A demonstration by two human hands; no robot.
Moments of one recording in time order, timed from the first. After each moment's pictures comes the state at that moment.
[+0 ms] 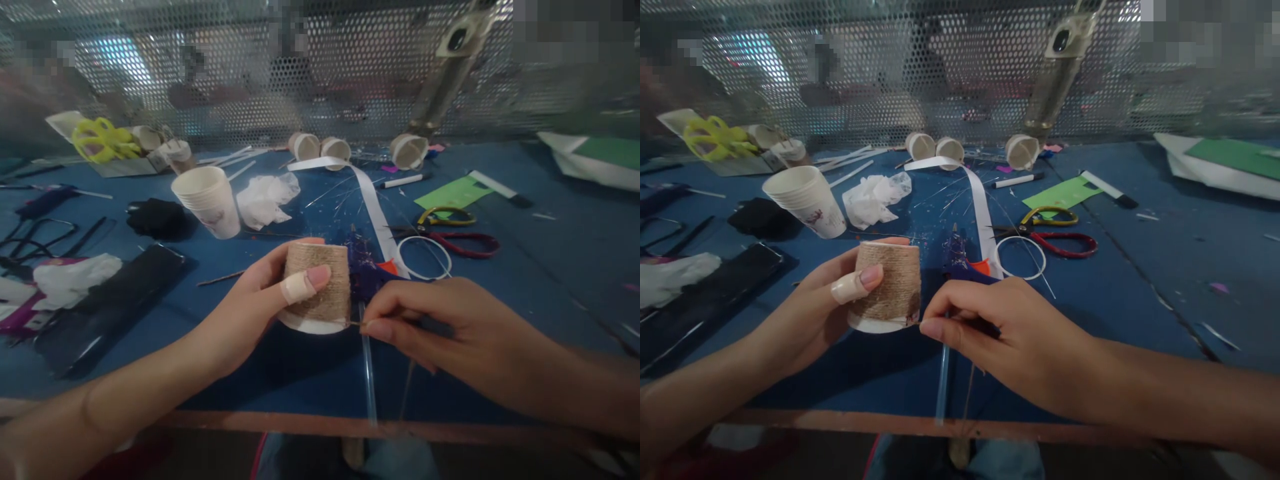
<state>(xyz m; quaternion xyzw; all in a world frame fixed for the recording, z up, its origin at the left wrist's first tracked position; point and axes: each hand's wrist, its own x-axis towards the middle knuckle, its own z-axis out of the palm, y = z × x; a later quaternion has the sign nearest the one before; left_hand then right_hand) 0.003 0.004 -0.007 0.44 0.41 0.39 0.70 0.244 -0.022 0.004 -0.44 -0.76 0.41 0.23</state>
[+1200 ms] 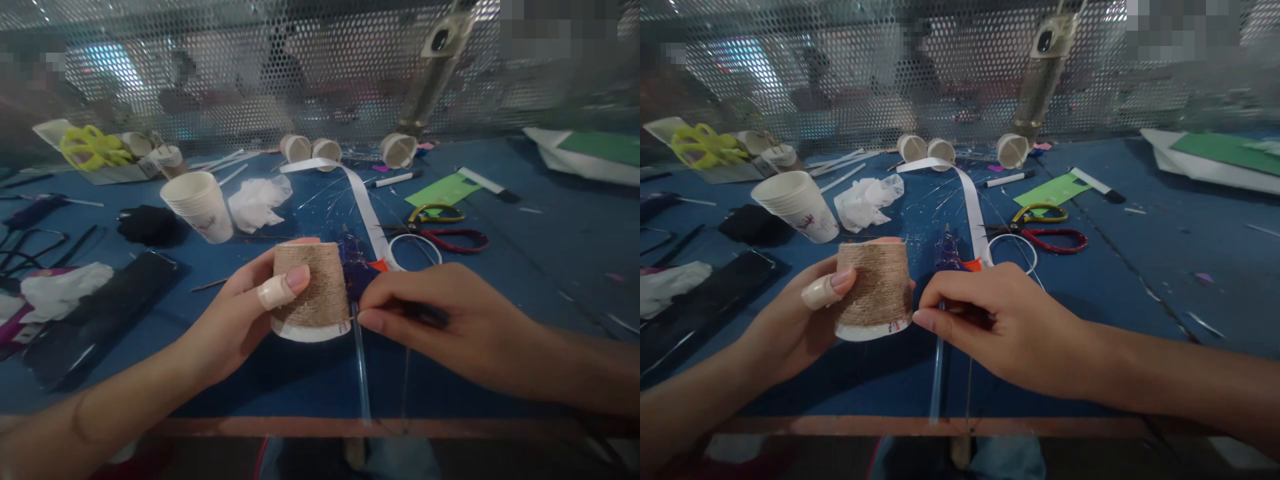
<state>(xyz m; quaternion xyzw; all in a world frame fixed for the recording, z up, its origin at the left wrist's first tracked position) 0.005 0.004 -0.009 0.43 0.37 0.38 0.73 0.257 -0.017 -0.001 -0.38 -0.83 0.29 0.28</state>
